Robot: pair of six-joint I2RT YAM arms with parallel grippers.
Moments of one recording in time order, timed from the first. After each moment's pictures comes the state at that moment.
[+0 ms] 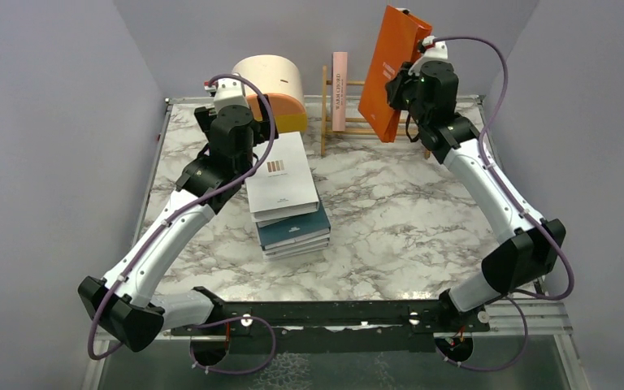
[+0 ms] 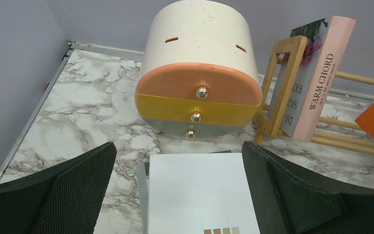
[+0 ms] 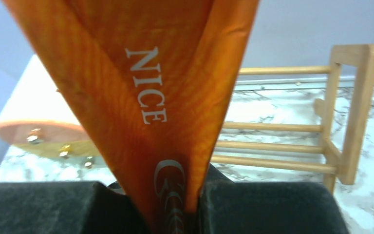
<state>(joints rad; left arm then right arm) -0.56 1.20 1.32 -0.35 -0.65 -0.28 0.40 1.52 1.57 -0.20 0.20 0.26</state>
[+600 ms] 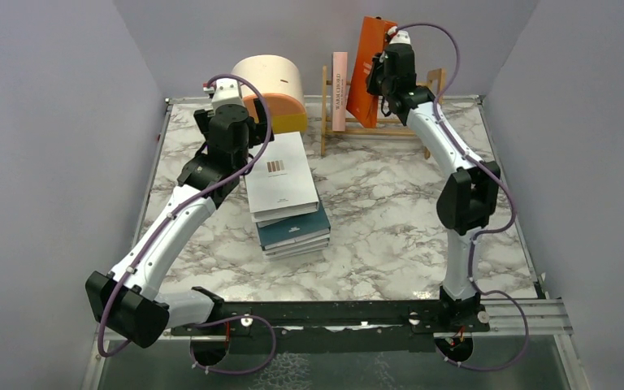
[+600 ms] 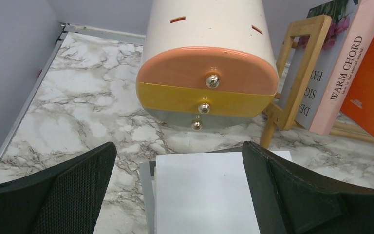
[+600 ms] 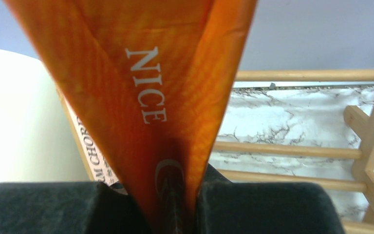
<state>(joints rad) -0.47 1.23 1.27 -0.33 -0.54 -0.30 0.33 2.05 1.99 -0.27 0.16 0.27</state>
